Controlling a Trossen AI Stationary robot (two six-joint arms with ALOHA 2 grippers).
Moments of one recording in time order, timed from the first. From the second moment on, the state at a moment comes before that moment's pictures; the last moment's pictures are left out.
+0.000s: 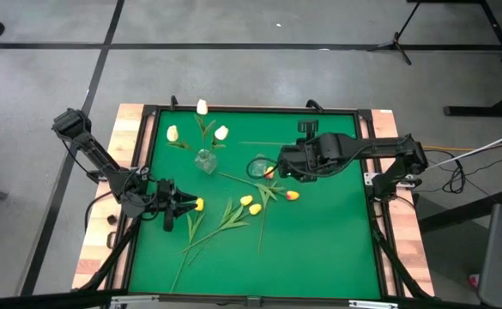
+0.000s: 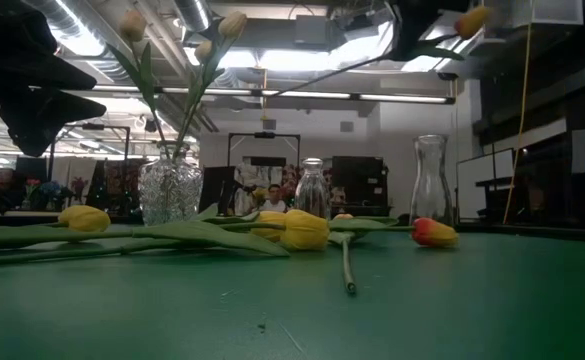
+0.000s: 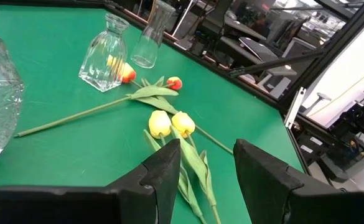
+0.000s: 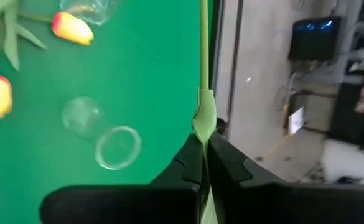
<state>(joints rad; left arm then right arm) -0.81 0.86 0.08 0.48 -0.94 -0.76 0.12 1.72 1.85 -1.57 0.68 -0.05</state>
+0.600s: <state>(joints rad) -0.81 0.86 0.08 0.47 -0.96 -0.76 0.12 1.72 1.85 -1.57 0.98 -0.53</state>
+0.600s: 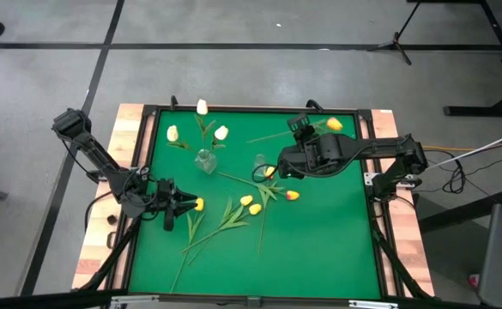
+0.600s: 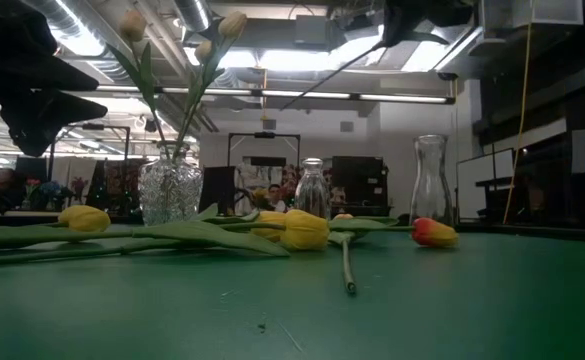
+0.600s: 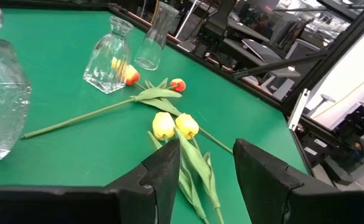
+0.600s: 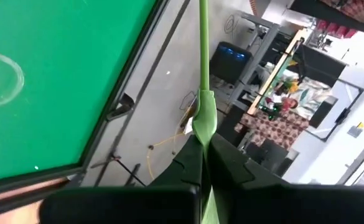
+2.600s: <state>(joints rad) -0.81 0.86 0.08 0.39 -1.06 -0.84 0.14 1.77 1.70 -1.41 1.06 -1.09</state>
